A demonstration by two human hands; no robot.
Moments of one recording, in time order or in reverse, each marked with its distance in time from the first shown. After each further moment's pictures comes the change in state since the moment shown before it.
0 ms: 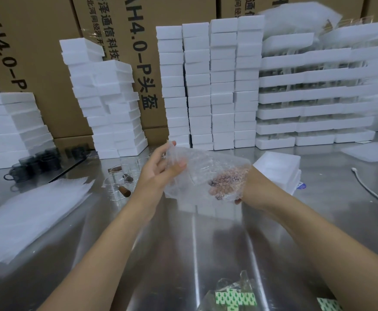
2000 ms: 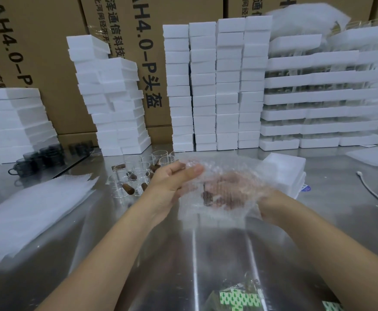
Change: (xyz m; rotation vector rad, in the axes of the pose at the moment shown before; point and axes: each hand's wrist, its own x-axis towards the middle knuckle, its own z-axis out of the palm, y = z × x) left_hand -0.002 -0.007 0.012 -0.203 -0.117 -0.195; right_hand -0.009 -0.009 0.009 0.475 0.080 0.496
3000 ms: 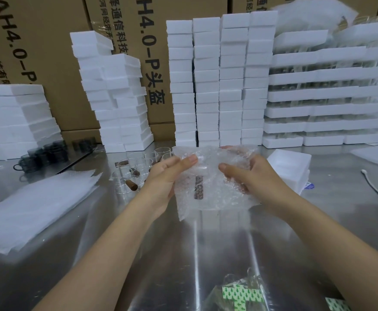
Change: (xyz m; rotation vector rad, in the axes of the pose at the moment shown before) left_hand 0.004 0.000 -0.011 -0.040 0.061 -0.010; right_hand 0.013 -0.002 -0.004 -0.288 0.034 -0.582
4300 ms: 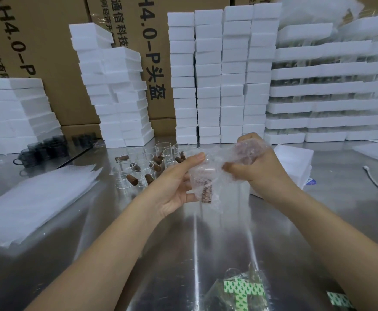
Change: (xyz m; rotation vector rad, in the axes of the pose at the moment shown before) left_hand -0.007 -0.002 0.018 -0.119 -0.118 -0.193; right_hand -0.001 -0.007 0.003 0.047 0.062 -0.170
